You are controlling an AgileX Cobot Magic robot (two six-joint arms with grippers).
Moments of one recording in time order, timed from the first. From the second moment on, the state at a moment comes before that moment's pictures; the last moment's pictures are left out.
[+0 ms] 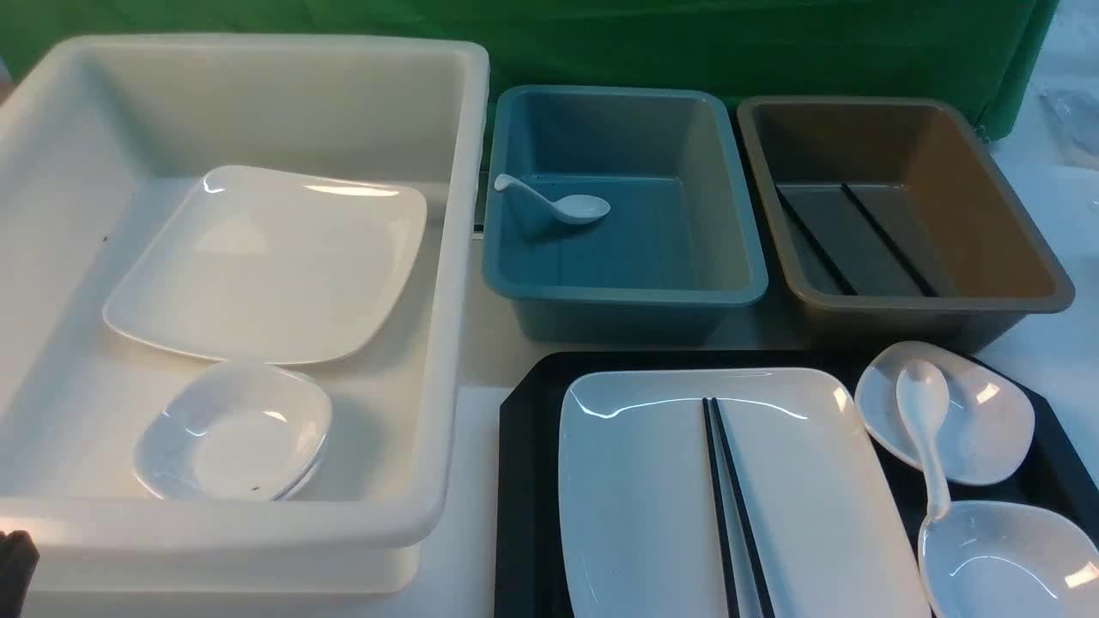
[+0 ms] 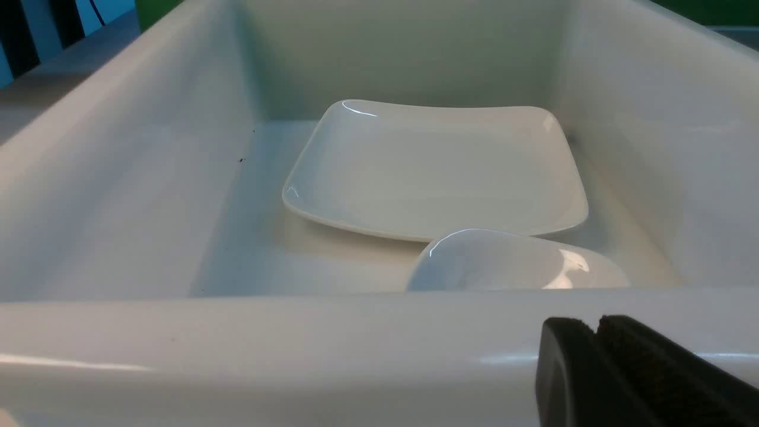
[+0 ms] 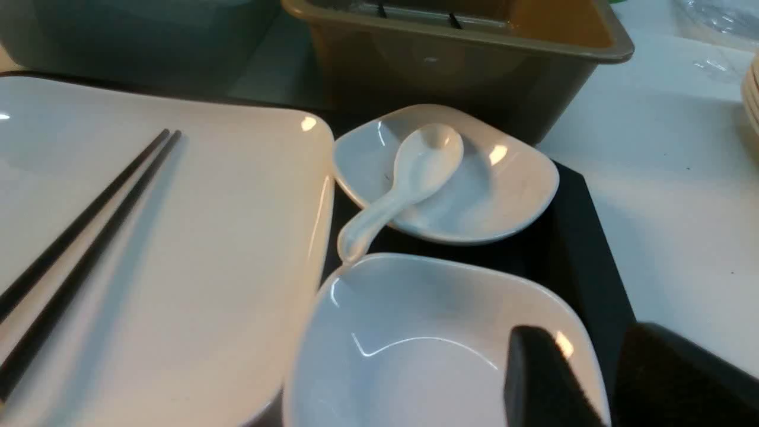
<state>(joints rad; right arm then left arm) 0.07 0.01 0.01 -0.05 0.25 -0.04 0.03 0.00 0.00 -0.07 0.24 0.11</state>
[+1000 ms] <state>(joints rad) 0.07 0.01 0.01 -0.05 0.25 -0.04 0.03 0.00 0.00 -0.40 -0.08 0.06</state>
